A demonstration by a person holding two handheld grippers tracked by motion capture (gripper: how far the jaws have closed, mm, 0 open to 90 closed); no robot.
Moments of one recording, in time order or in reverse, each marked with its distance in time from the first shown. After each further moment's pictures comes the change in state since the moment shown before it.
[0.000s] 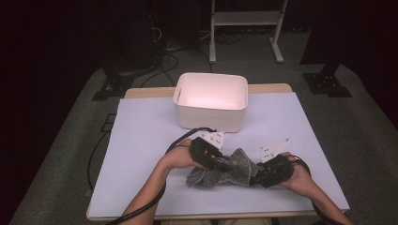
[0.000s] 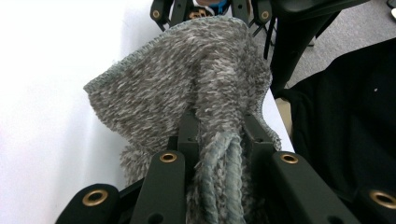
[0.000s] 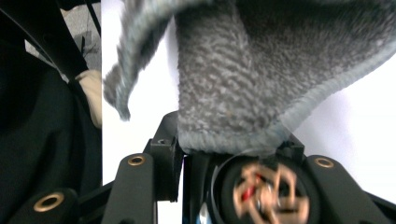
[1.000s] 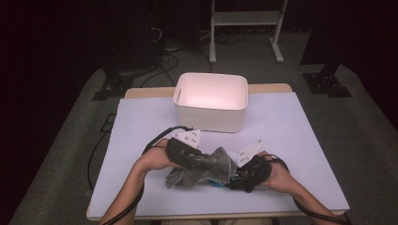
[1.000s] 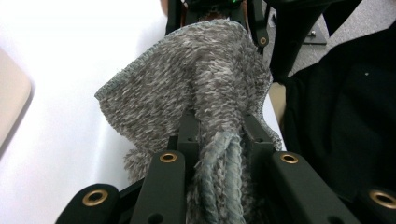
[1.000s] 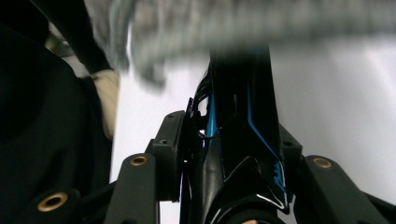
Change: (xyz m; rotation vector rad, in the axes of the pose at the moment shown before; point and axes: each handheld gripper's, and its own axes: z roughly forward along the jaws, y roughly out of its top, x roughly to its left) left arm -0.028 -0.028 -0.061 -0.002 0.069 -0.020; right arm 0.012 0.042 0.047 0.066 0.099 -0.122
